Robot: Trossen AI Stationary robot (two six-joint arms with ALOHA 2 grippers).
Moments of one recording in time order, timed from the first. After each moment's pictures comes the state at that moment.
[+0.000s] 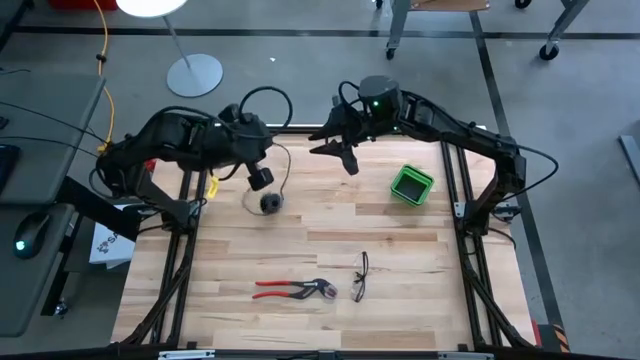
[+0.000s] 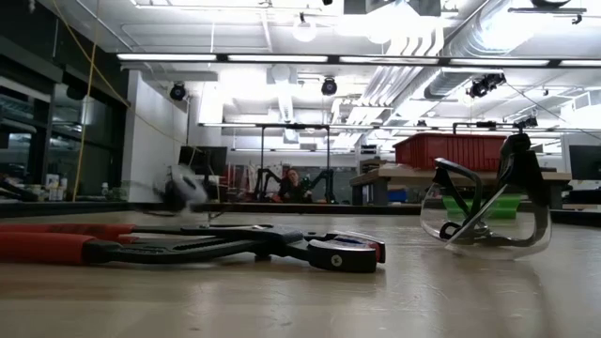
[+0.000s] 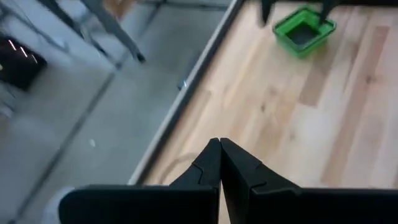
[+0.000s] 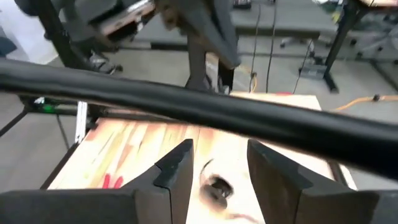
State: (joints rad) left arm -0.05 1.54 2.11 -1.48 -0.63 -0.21; right arm -0.27 1.69 1.88 -0.58 -0.40 -0.16
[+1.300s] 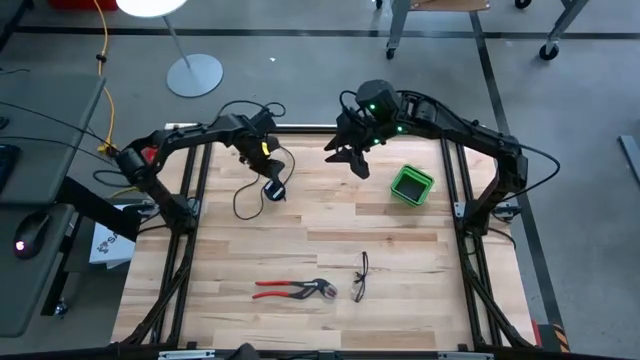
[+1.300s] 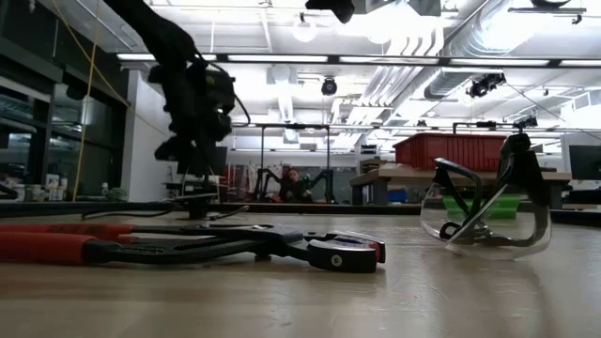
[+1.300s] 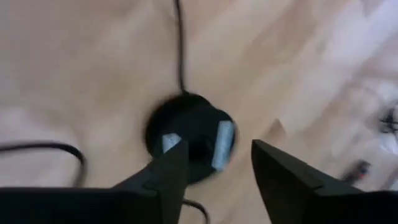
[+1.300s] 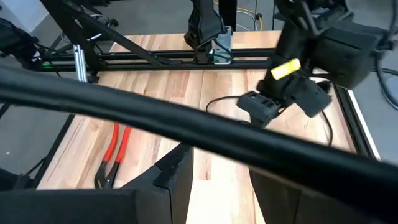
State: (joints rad) left arm 0.72 1.62 1.07 -0.83 0.44 -0.22; right arm -0.30 1.68 1.88 -0.84 -0.39 -0.17
